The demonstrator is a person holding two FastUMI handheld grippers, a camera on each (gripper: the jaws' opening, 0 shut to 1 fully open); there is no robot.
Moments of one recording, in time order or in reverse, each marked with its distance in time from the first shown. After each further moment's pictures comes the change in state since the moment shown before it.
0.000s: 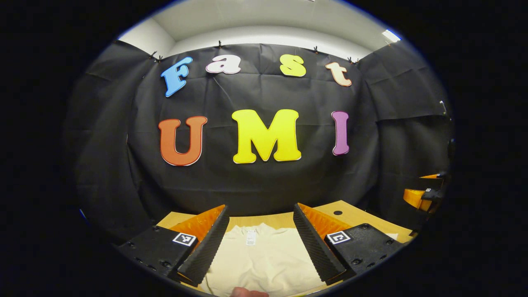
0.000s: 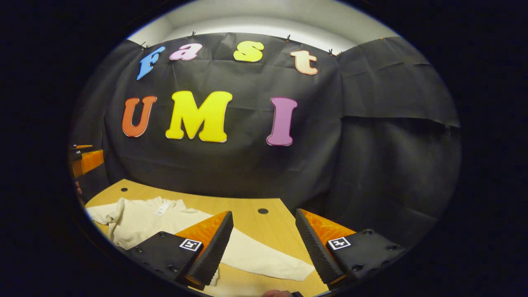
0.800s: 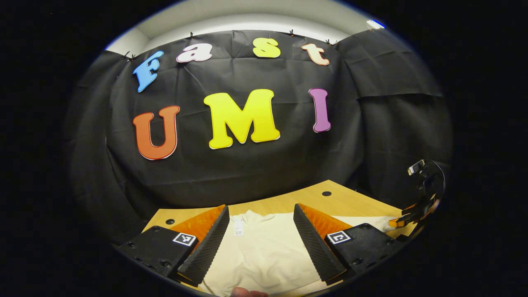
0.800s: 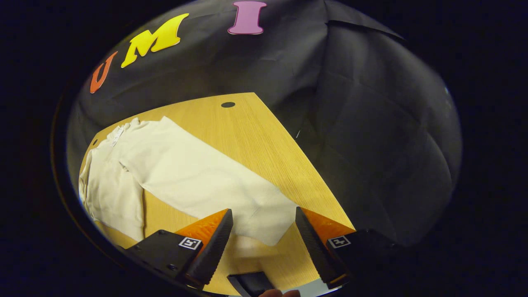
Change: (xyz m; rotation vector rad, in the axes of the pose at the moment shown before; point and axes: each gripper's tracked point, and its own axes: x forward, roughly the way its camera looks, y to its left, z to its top) left arm 0.013 -0.039 -0.036 0.102 0.123 -0.111; right arm 0.070 -0.087 -0.256 0.100 0.621 -0.078
